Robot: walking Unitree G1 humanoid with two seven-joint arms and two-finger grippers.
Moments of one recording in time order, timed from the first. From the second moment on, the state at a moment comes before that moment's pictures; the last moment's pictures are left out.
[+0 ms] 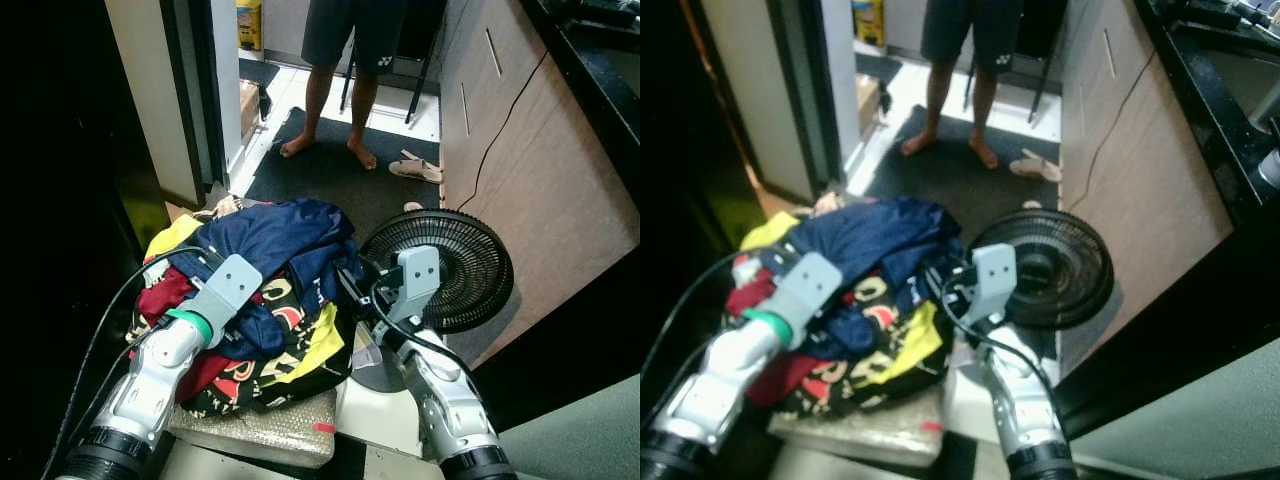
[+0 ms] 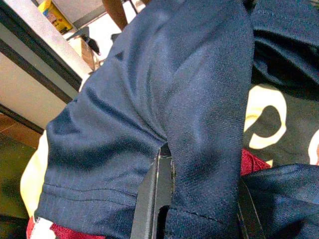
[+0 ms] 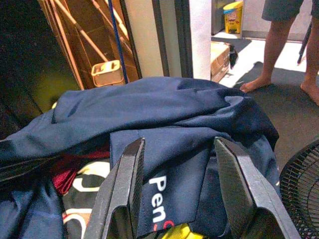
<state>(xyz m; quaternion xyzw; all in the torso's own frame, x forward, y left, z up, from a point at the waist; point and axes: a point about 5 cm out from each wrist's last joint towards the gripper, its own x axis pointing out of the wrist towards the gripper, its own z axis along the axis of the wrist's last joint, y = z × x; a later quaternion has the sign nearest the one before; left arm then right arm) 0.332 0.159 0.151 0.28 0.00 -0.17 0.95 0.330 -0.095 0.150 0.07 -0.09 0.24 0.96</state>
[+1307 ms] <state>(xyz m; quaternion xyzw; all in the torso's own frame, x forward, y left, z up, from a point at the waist) 0.279 0.086 0.283 0.04 -0.20 -0.31 0.93 0.336 -0.090 0.154 0.08 -0.10 0.23 0.96</state>
